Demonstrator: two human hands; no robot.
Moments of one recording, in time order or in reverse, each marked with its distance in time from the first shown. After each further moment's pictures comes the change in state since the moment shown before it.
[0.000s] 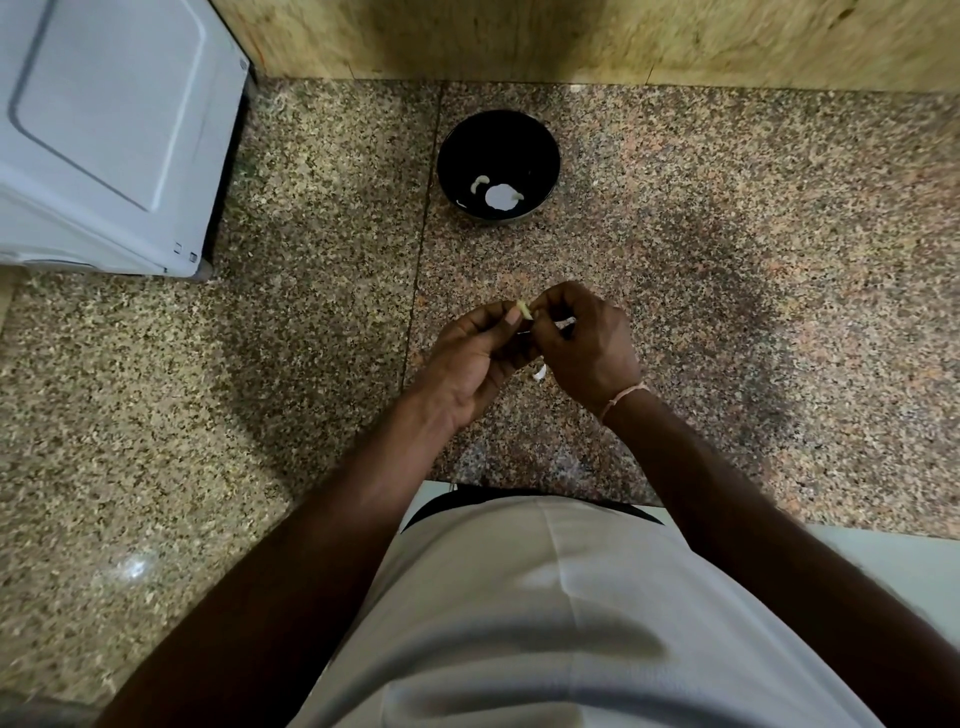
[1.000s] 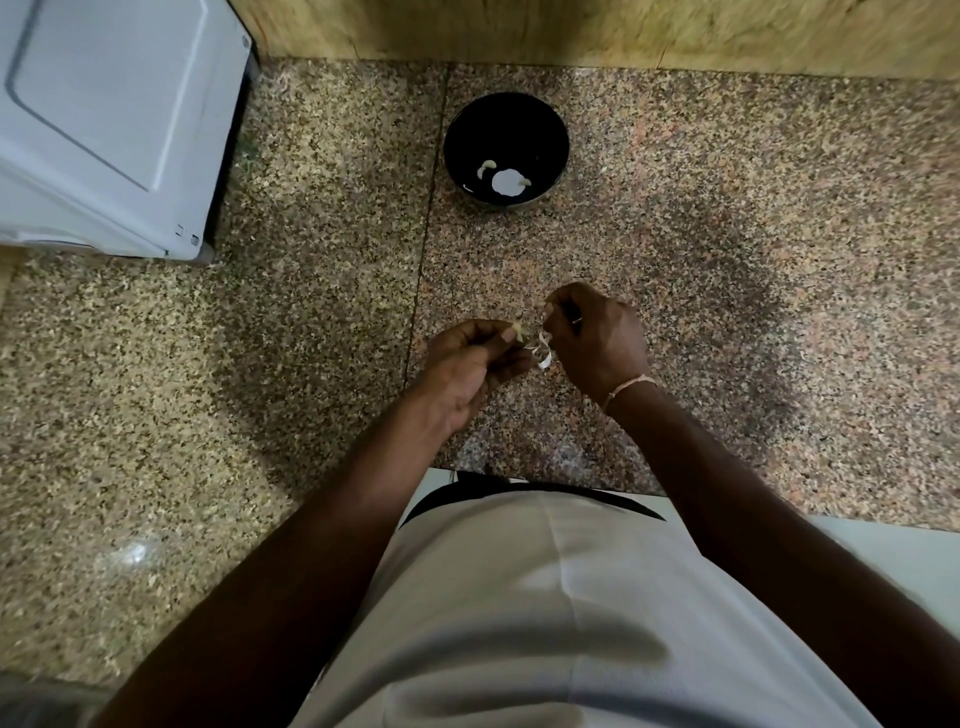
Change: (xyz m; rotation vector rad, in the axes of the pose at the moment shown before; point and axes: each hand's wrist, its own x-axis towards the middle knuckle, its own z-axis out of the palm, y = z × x) left_hand -0.001 -0.017 -0.027 0.126 0.207 -0.057; right_hand 0.000 0.022 0.007 -0.217 -0.039 0.015
